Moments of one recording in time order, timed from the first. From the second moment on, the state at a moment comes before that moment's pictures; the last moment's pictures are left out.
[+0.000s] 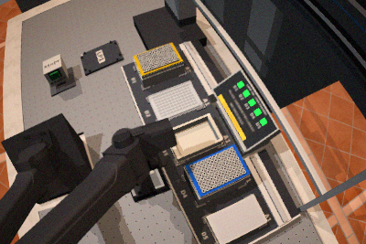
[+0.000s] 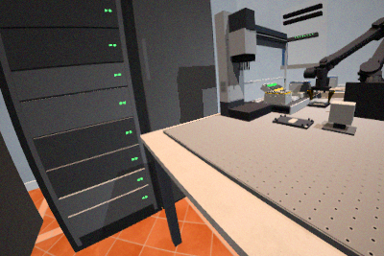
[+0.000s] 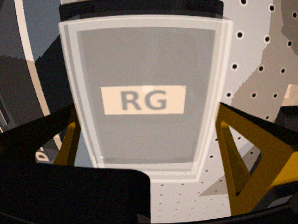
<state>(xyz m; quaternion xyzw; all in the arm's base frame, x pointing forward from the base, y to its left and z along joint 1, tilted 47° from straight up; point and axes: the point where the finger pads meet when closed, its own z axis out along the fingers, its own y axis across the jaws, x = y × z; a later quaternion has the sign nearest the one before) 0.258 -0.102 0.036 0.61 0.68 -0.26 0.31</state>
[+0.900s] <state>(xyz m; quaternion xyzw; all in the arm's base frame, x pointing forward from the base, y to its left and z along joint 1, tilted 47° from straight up) 0.257 -0.108 0.031 0.61 0.69 -0.26 0.30</state>
